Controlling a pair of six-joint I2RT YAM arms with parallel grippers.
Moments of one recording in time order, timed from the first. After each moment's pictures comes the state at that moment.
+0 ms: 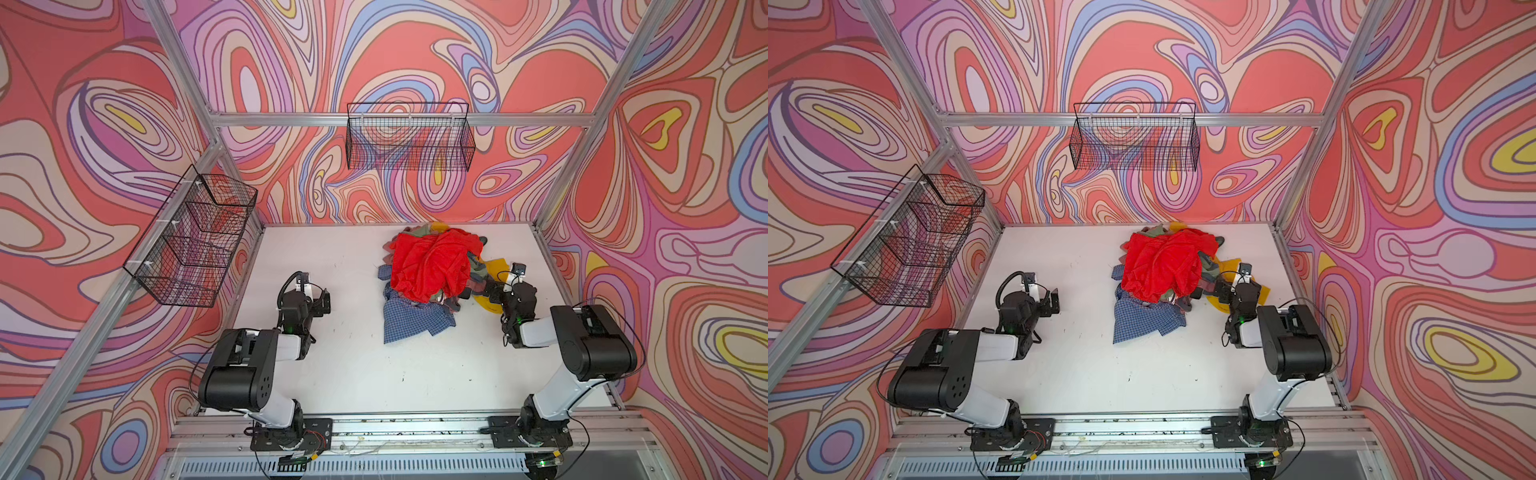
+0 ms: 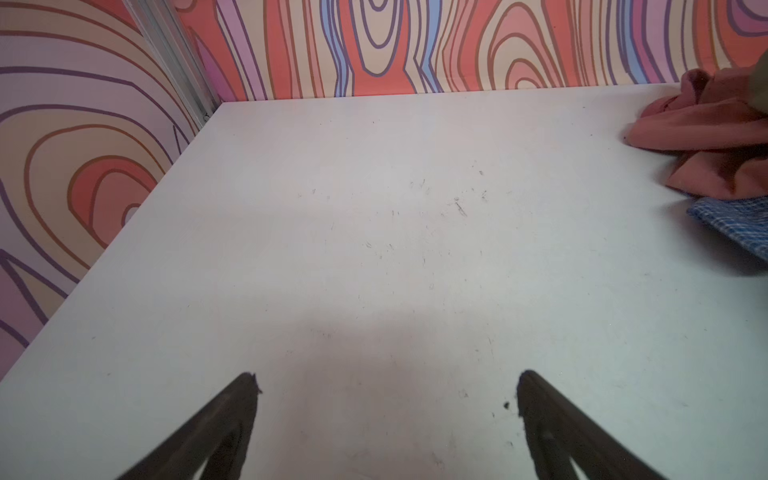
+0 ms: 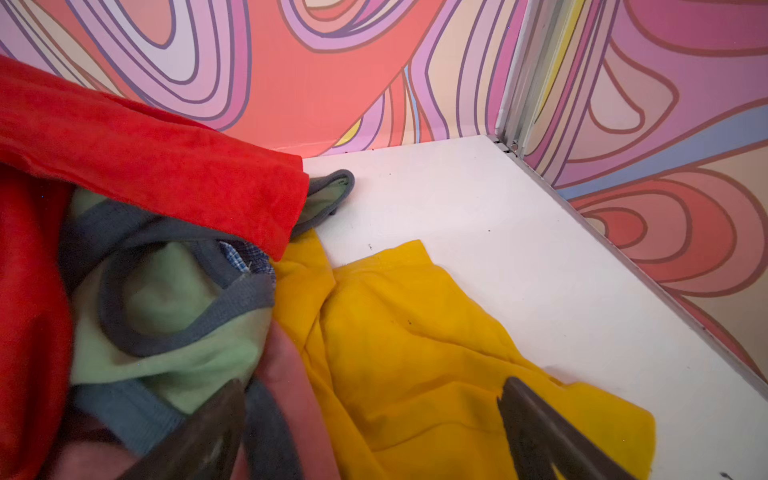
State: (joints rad) left arm -0.03 1.54 0.37 0.79 -0.08 0.00; right arm -0.01 1.72 0.46 0.98 0.13 0.10
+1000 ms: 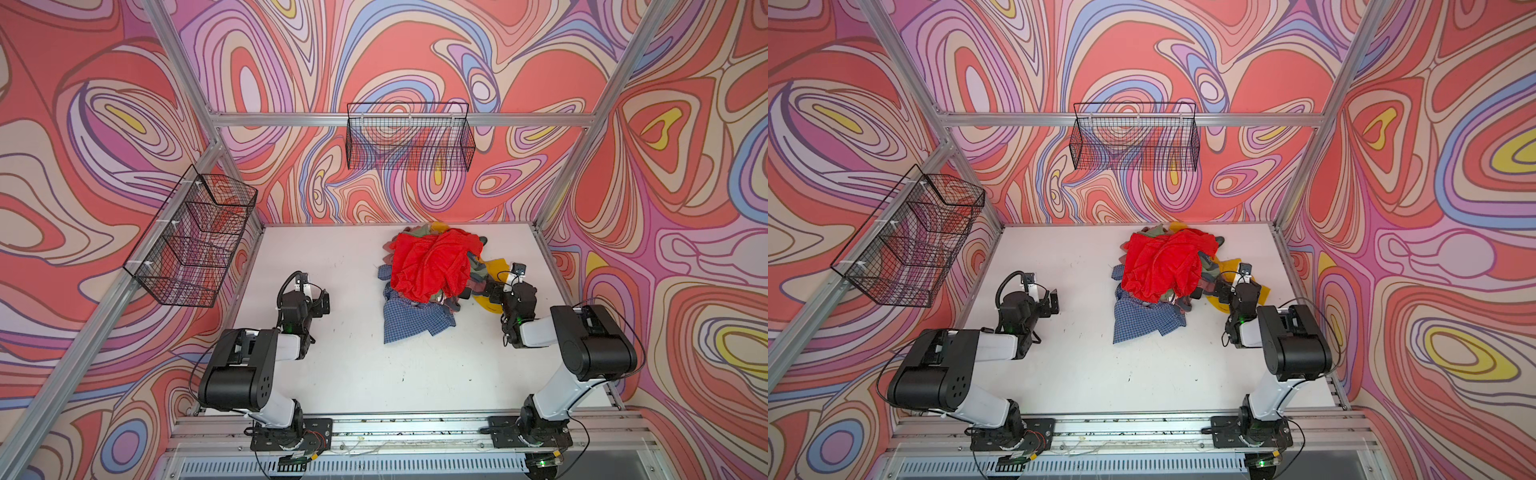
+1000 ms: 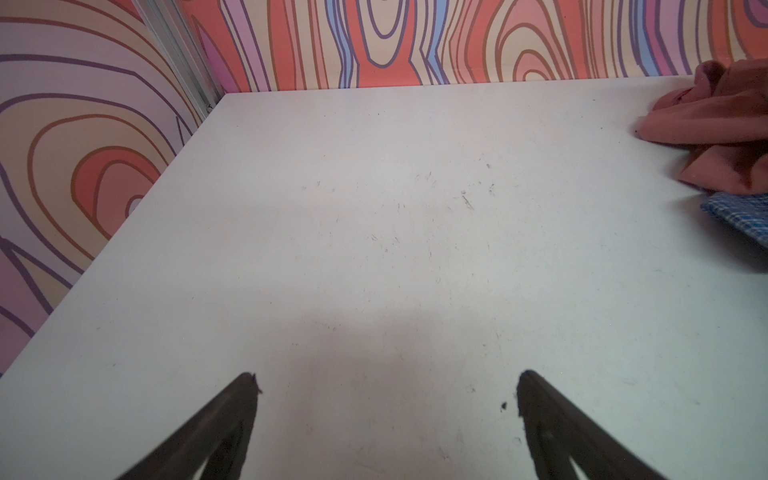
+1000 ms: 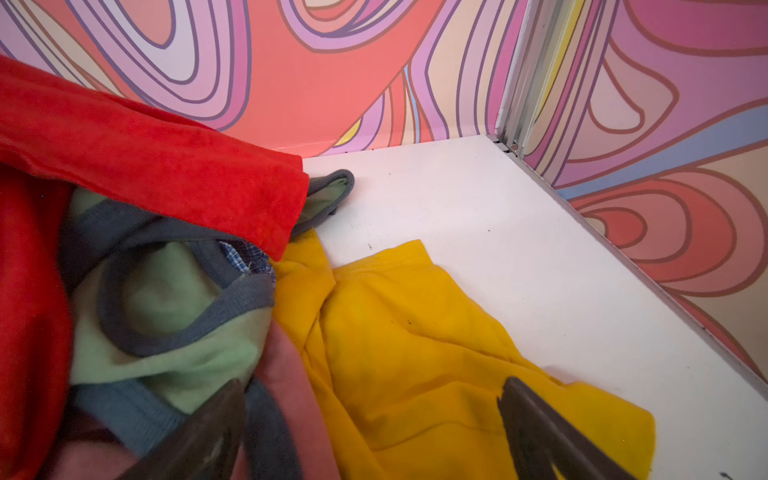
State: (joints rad) left arm -0.02 1.54 0.37 0.77 -0.09 0.00; right arm -0.01 1.72 0.46 0.98 0.13 0.10
